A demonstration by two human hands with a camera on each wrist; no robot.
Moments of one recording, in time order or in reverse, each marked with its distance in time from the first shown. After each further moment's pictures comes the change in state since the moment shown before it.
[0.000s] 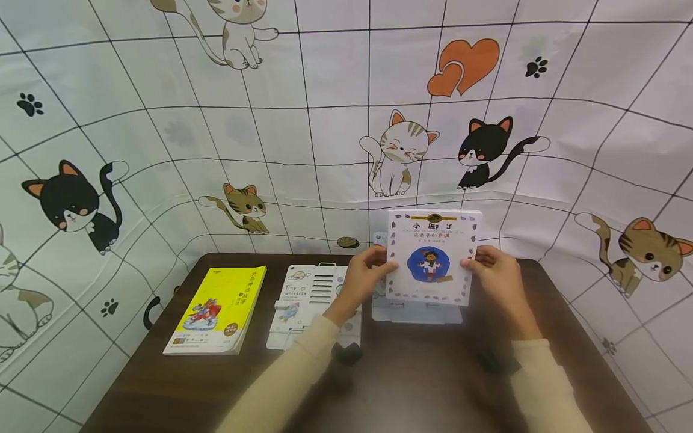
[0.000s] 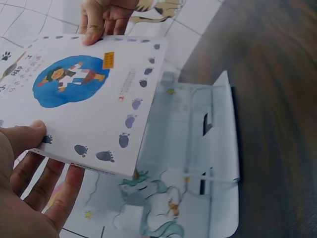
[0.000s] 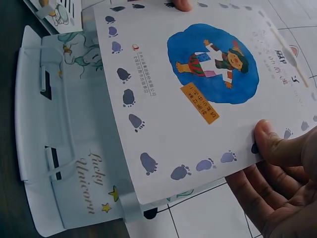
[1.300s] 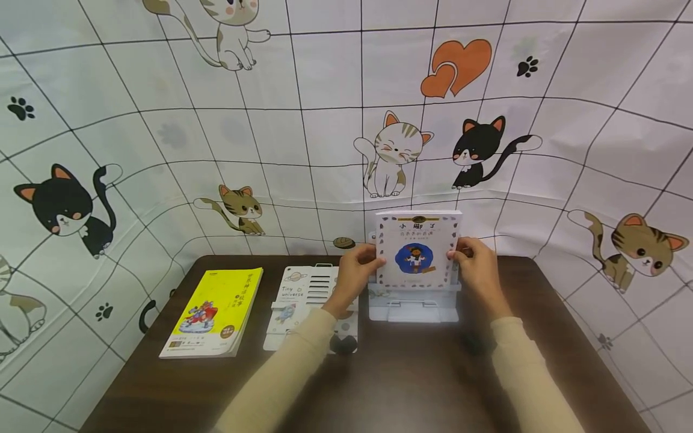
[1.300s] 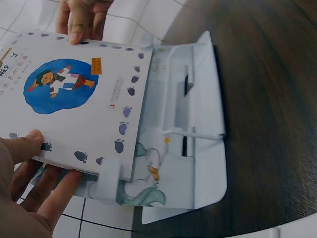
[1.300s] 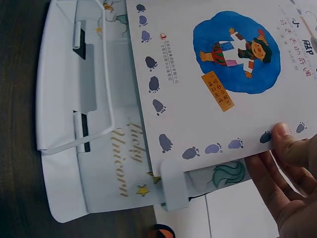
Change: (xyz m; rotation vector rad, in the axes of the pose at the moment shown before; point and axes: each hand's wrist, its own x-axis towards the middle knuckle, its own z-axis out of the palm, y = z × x) left_hand 0.018 -0.024 -0.005 0.084 0.099 0.011; right_hand 0.025 0.014 0.030 -0.158 0.111 -0.111
